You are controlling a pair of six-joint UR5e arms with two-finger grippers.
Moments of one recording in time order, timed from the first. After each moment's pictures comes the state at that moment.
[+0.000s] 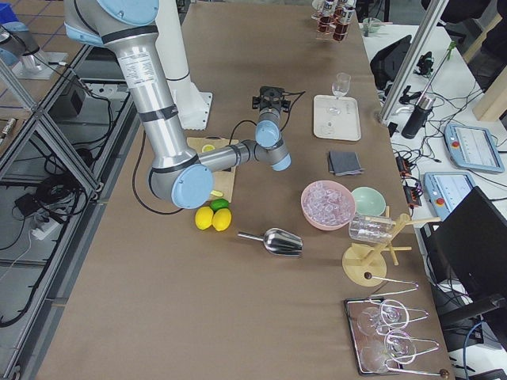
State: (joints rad) left arm -1.49 -2.05 -1.64 -1.57 -2.19 -1.93; right arm 0.74 -1.20 1.38 0.45 2.13 0.45
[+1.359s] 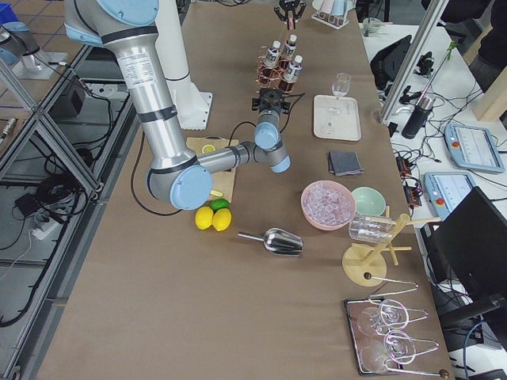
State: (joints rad) left arm -0.80 -2.44 -2.03 -1.04 -2.00 -2.61; right arm 0.74 -1.21 1.38 0.46 2.13 0.44
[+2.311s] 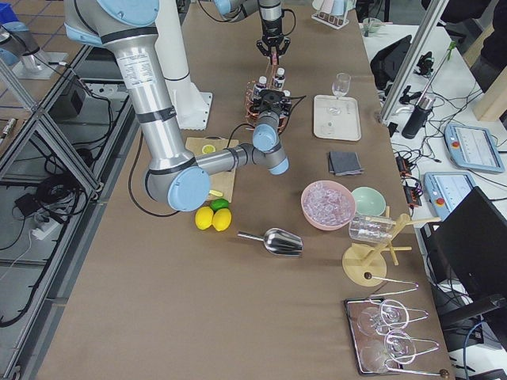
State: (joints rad) left arm -0.57 -2.69 -1.78 -1.07 -1.85 -2.74; right arm 0.73 -1.23 1.38 0.46 2.08 0.45
